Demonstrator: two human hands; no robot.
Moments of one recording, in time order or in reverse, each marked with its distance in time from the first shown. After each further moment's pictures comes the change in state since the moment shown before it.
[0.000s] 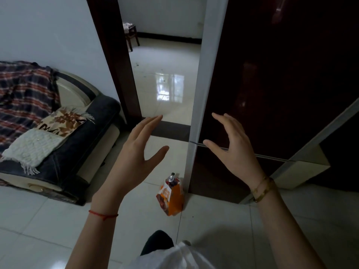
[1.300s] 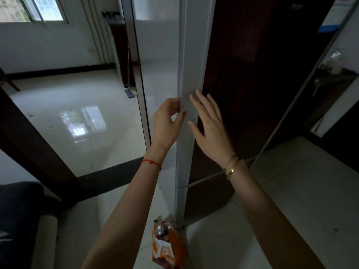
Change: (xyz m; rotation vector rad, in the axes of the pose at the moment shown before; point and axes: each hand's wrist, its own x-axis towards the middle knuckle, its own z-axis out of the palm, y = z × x) left_hand 0.339 -0.075 0.095 -0.701 -0.083 0.349; right_hand 0.222 -0.002 0.061 -0.441 0.428 0.271
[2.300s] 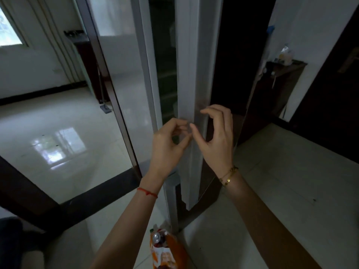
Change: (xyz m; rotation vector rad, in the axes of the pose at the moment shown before) left_hand -0.077 0.077 0.014 -0.114 -0.228 0.207; right_hand -0.077 -0.010 -0.057 -0.013 0.551 0.092
